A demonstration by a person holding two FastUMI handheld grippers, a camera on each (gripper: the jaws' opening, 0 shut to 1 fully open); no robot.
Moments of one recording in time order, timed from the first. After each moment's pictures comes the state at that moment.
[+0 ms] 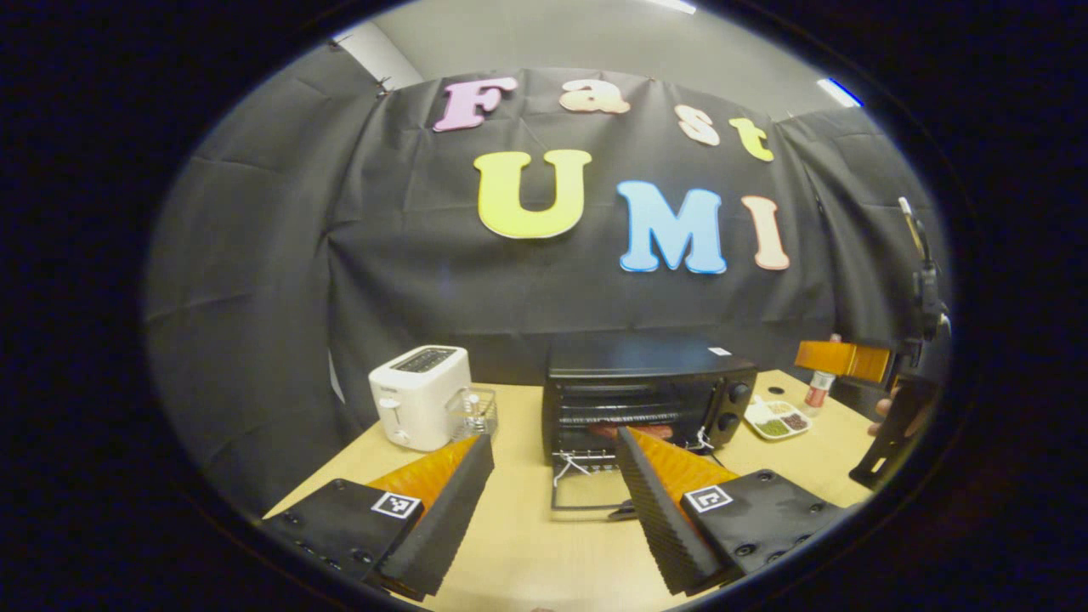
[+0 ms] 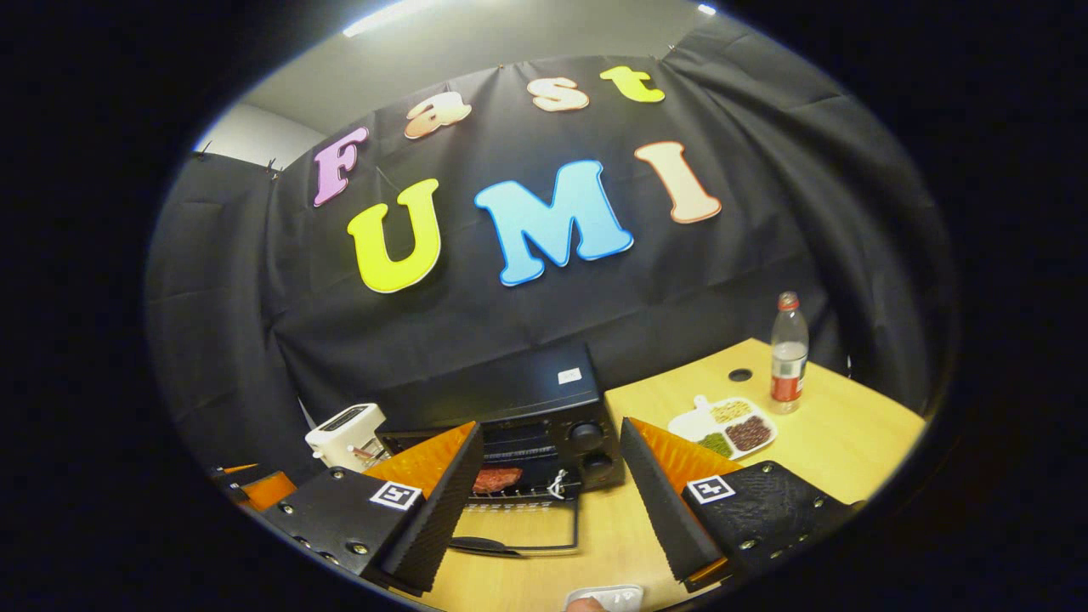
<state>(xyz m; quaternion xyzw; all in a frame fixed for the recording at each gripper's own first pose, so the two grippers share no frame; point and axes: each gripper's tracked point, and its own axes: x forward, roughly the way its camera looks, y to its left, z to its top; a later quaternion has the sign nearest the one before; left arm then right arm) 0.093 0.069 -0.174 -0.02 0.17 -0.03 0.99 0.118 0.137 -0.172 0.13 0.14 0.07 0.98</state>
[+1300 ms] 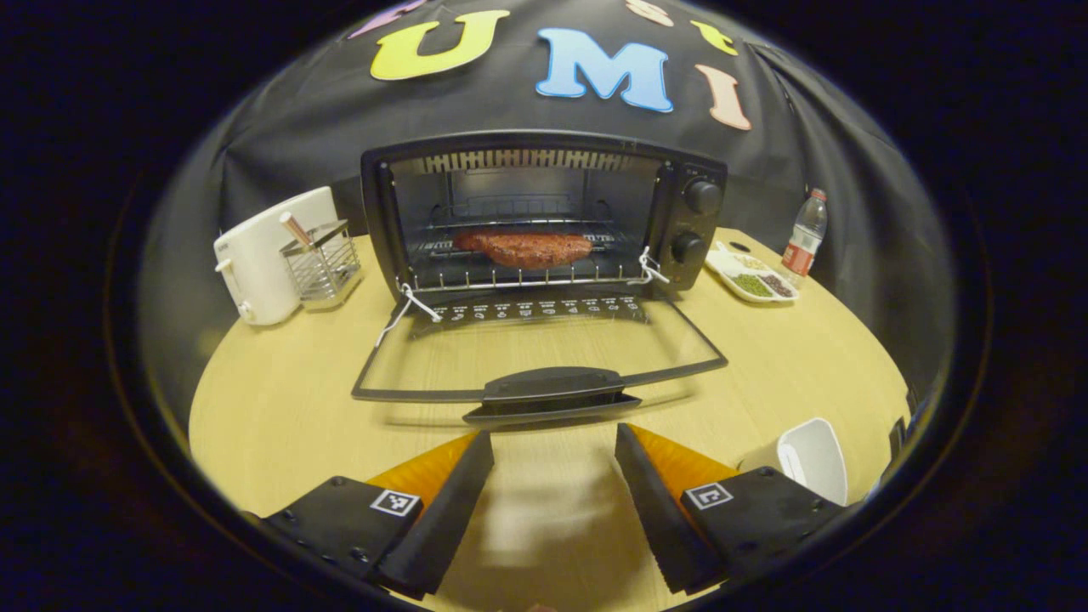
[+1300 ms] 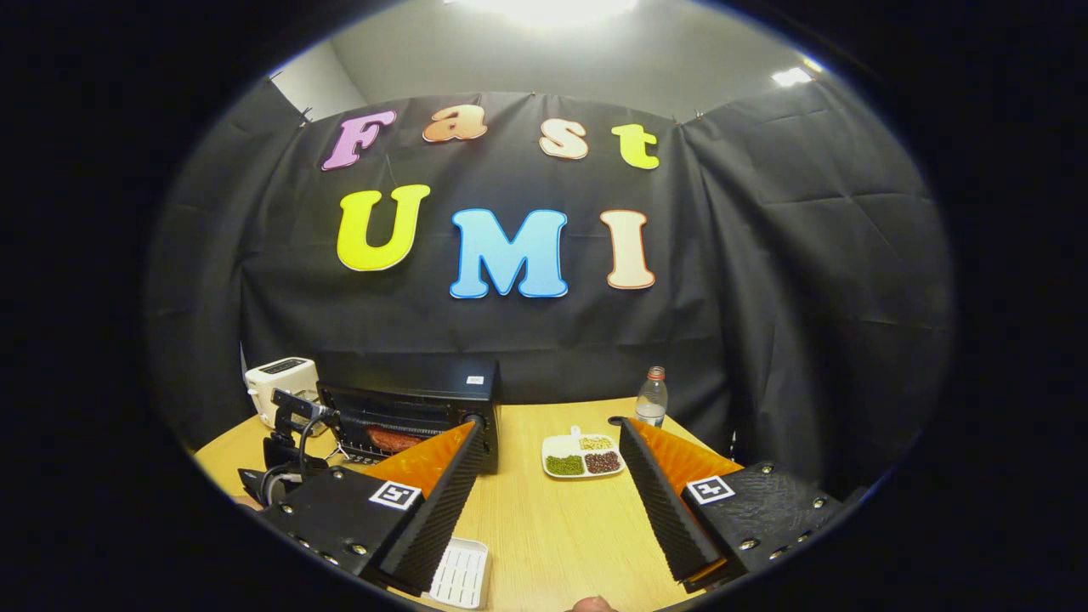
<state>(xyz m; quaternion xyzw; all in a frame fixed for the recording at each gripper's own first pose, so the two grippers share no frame) 0.111 -0.056 -0.390 -0.02 0.39 -0.12 0.91 0.021 0.048 -0.135 -0.02 0.12 -0.01 0.99</state>
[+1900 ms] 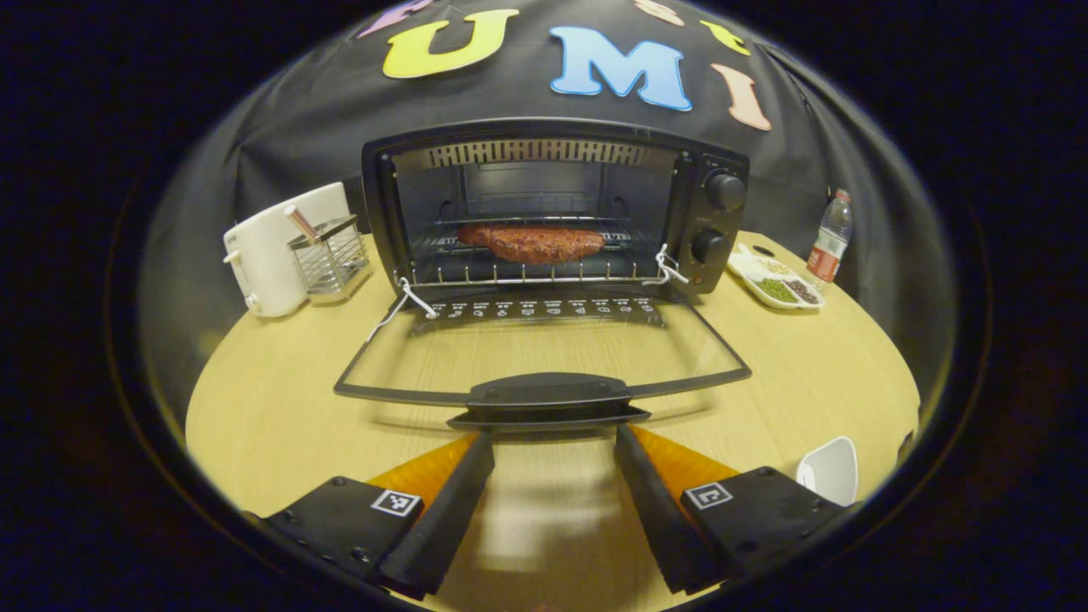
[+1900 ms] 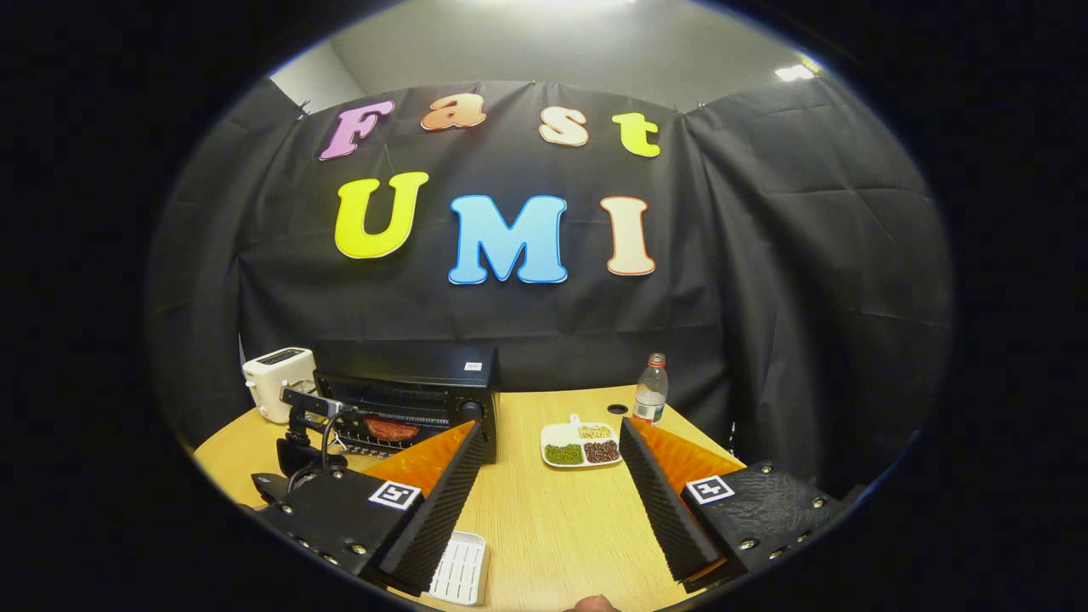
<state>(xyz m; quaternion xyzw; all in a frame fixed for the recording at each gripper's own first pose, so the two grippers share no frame) 0.119 -0.061 -0.394 -0.01 0.38 -0.08 0.92 0.024 0.062 -0.146 -0.02 0.14 0.00 0.99</state>
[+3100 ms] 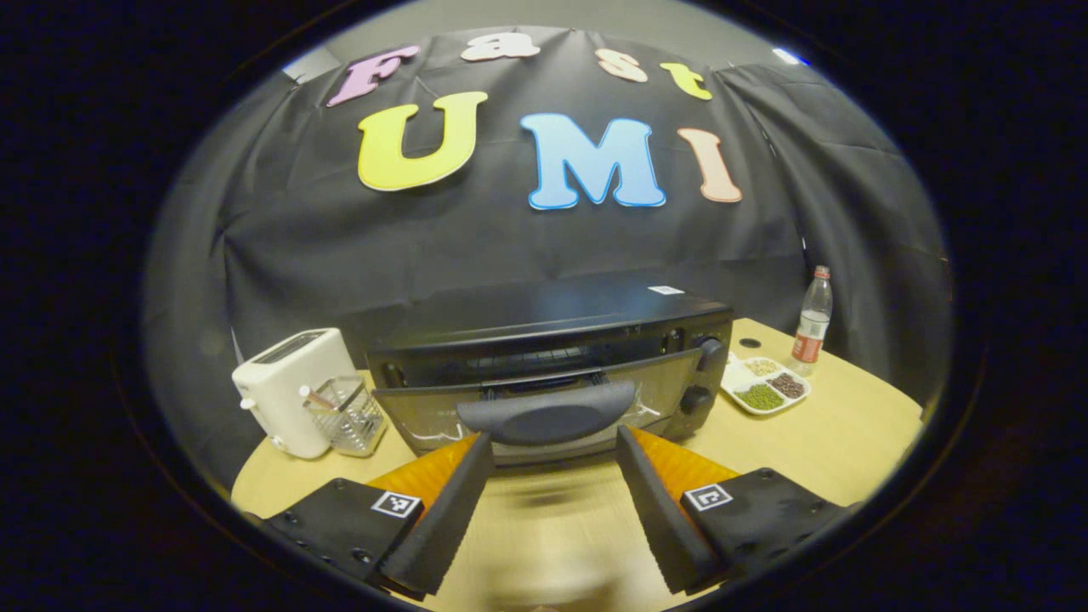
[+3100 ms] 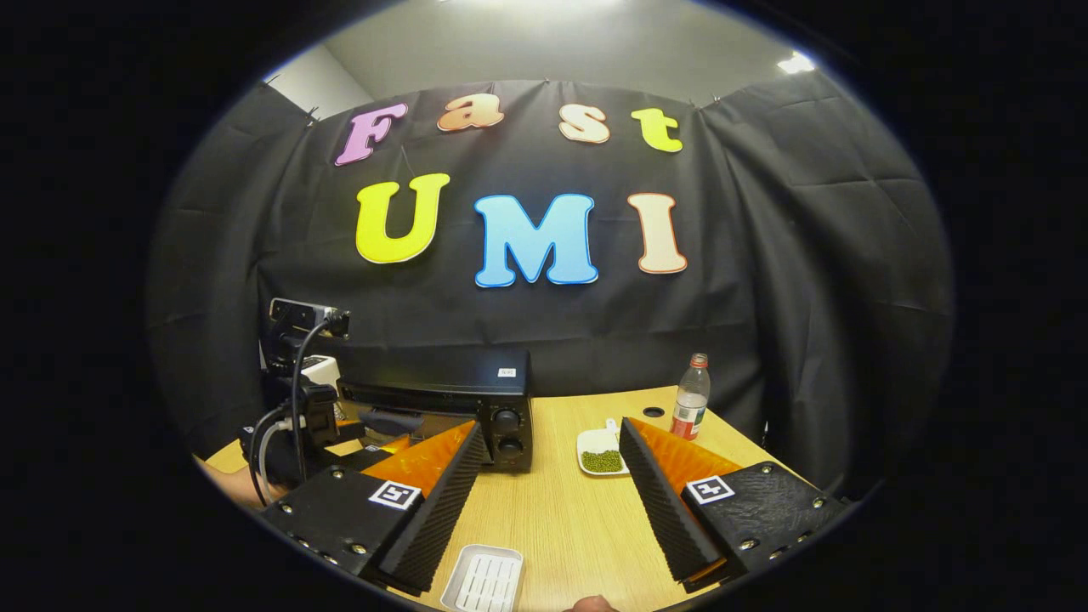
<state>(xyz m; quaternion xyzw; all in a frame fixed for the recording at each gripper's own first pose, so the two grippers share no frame) 0.219 -0.053 -0.260 0.03 0.19 -0.11 0.98 0.052 0.095 -0.157 0.01 0.14 0.04 0.99</state>
